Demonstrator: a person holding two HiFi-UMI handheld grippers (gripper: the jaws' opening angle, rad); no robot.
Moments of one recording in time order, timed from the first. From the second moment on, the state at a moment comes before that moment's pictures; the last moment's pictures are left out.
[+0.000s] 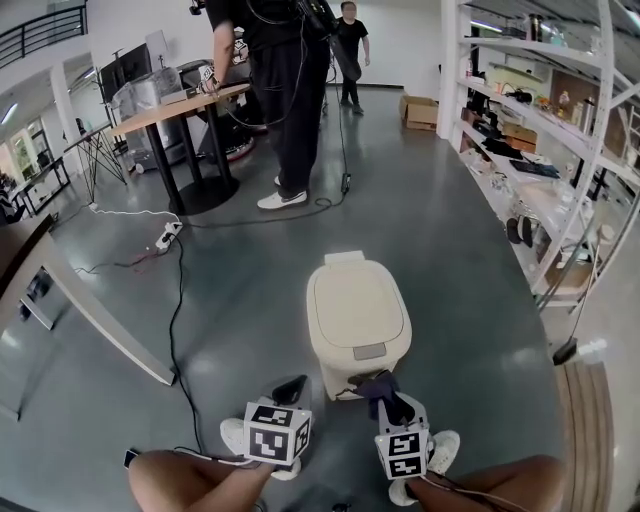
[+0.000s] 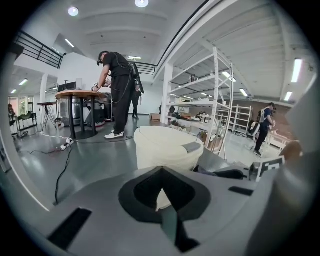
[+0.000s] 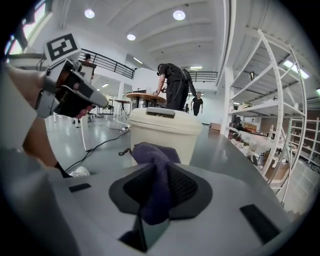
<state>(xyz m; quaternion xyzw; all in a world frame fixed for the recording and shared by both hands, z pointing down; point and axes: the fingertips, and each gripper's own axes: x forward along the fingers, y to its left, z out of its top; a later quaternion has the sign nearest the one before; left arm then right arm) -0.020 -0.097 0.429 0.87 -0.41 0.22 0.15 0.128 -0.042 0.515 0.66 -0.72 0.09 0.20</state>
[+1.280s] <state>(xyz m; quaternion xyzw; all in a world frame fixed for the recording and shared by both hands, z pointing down) -0.034 -0.114 0.468 0.87 -0.40 0.23 0.19 0.139 -0.073 0.583 0.66 -0.68 0.12 0.29</state>
